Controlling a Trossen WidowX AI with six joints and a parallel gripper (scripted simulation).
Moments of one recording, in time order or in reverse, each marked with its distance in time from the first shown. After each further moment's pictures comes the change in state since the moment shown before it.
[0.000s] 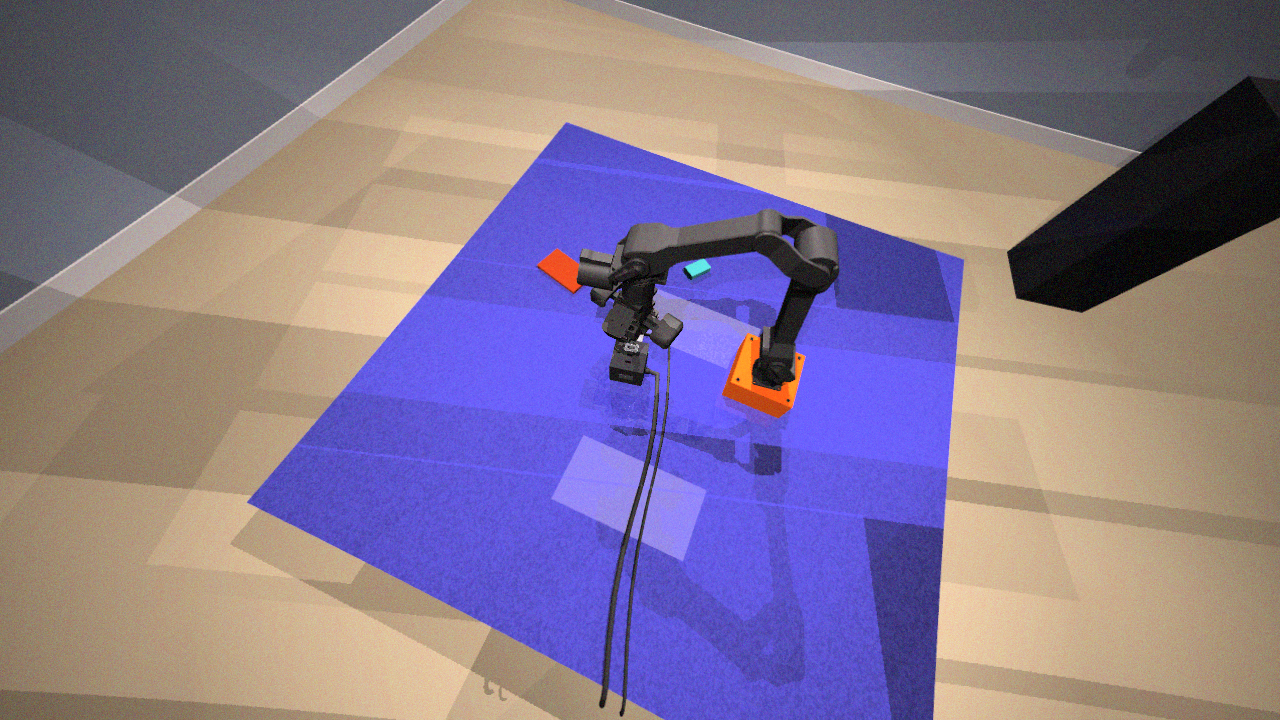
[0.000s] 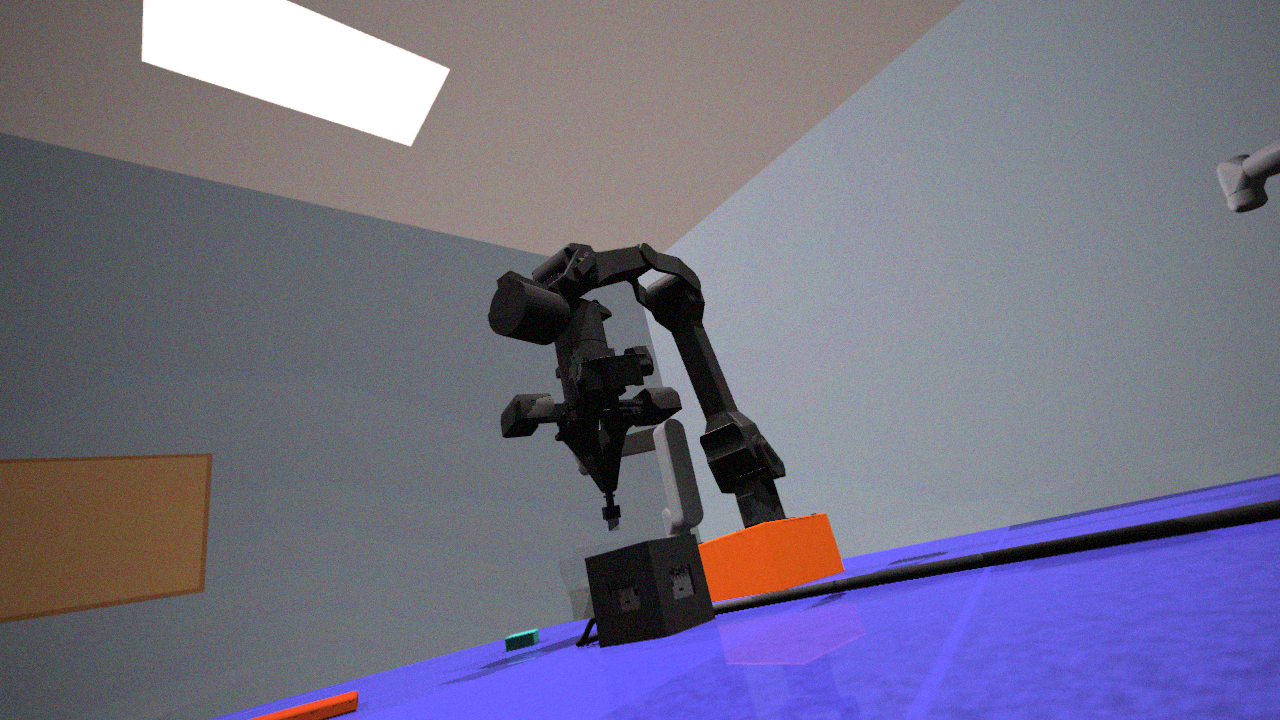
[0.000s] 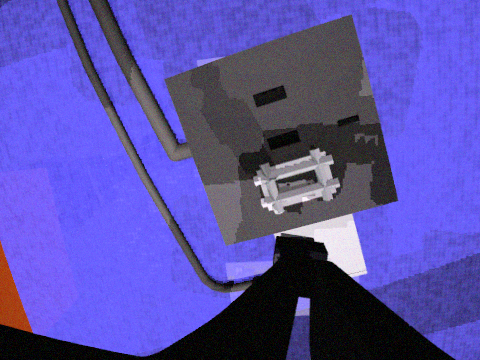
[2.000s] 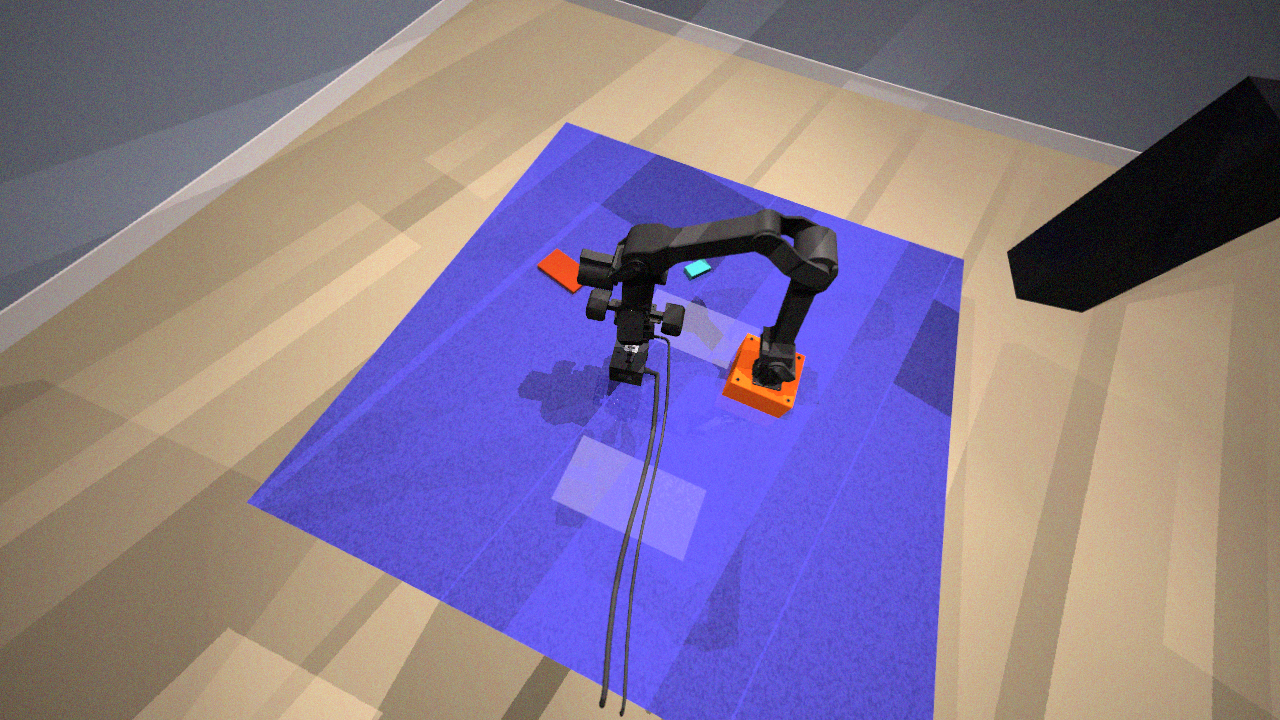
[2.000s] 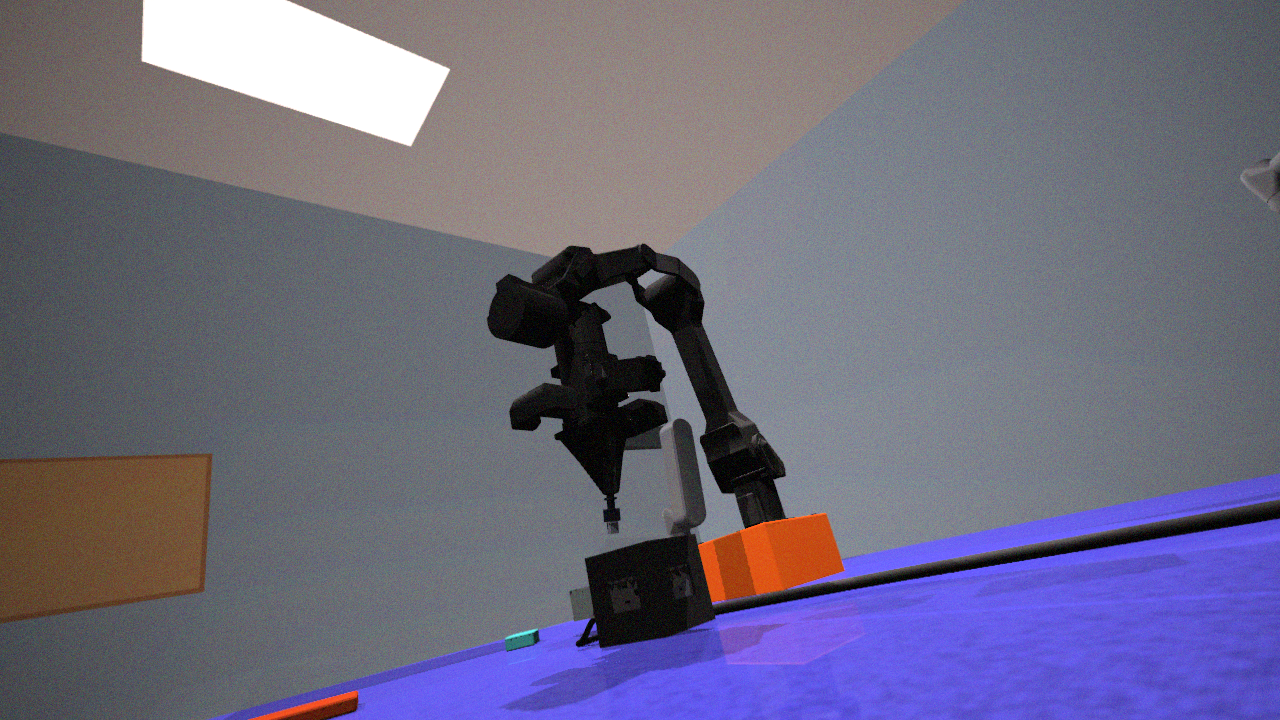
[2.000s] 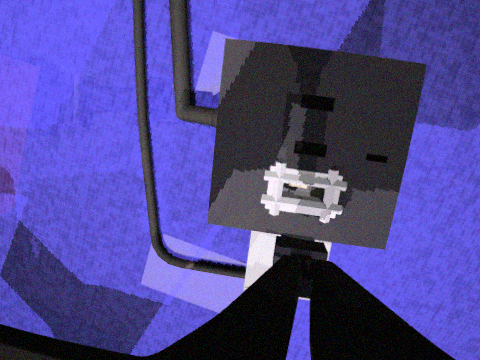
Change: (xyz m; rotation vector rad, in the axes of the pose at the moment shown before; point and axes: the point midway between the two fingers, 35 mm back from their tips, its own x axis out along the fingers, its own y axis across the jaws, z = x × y) arm 0.003 0.000 0.002 -0.435 -0.021 0.004
